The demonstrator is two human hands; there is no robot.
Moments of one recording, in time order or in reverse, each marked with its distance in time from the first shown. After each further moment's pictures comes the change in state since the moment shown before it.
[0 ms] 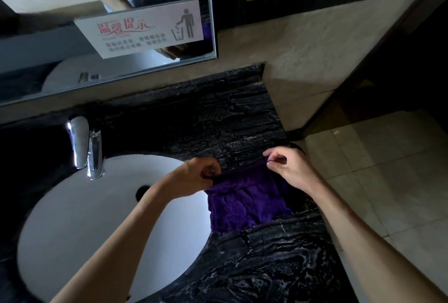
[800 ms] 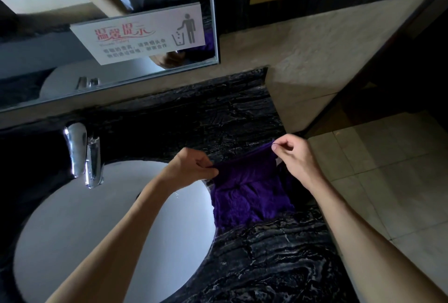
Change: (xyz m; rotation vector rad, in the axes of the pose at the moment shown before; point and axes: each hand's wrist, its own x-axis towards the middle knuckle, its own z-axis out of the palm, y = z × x) left_hand 0.020 0.001 -0.021 -0.134 0.211 -0.134; right_hand 0.029 -0.012 -0.005 0.132 0.246 -0.002
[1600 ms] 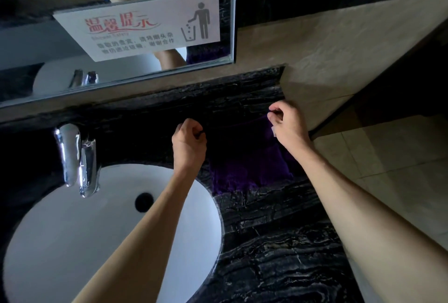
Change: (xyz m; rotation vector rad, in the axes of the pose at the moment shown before) left_hand 0.069 -0.009 0.003 0.049 0.697 0.014; right_hand 0.103 -0.028 0.044 -0.286 0.107 -0.063
